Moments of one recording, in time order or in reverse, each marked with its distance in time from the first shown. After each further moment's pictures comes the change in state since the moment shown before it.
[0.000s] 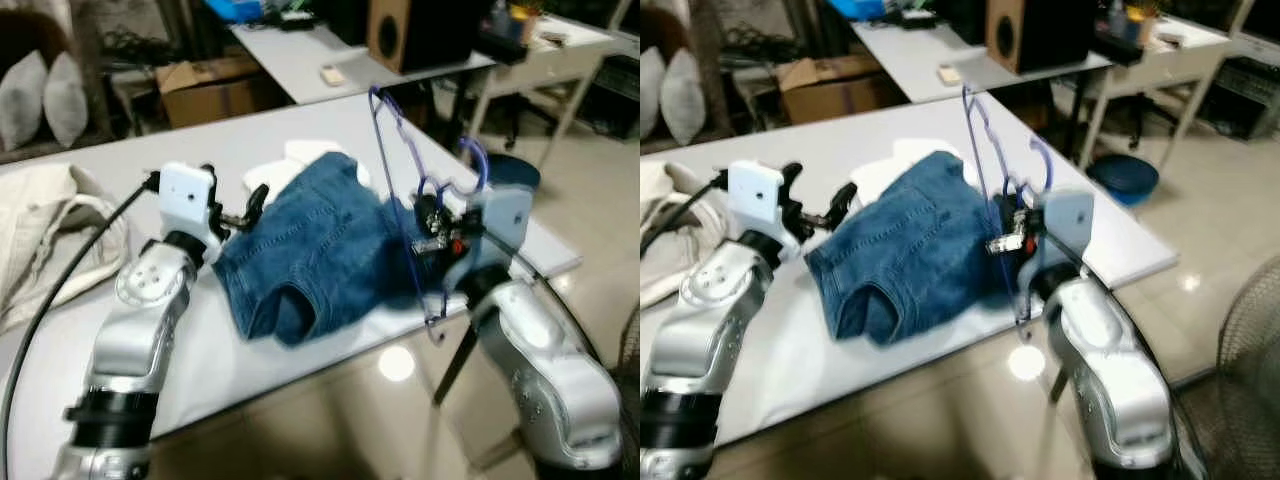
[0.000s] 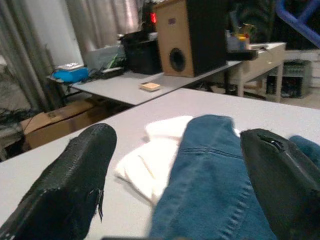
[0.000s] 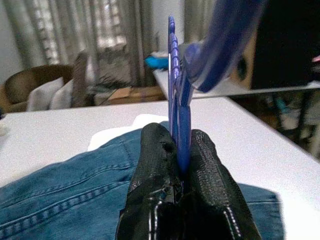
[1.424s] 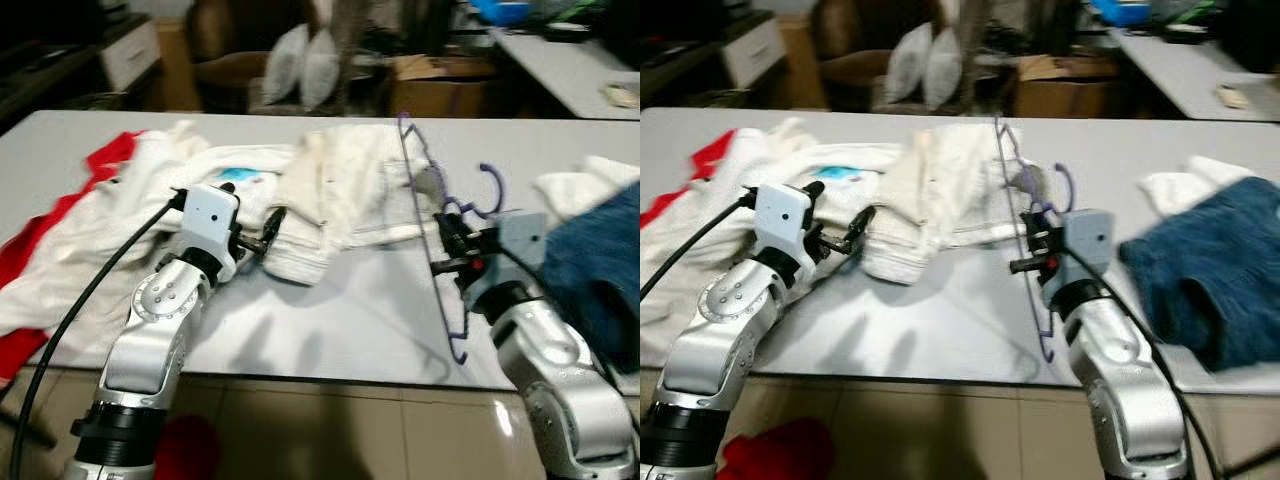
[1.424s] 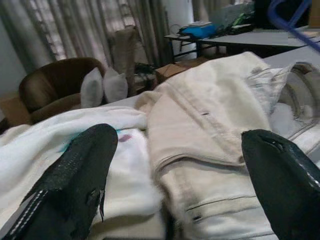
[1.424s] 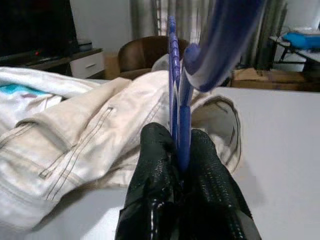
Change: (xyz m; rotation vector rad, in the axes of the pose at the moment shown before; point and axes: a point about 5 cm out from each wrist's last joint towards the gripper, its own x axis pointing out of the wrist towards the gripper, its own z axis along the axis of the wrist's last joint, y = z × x) left arm -0.008 -0.008 -0.016 0.035 0.067 -0.051; right arm -0.016 -0.014 -0.028 0.006 0.101 -0.052
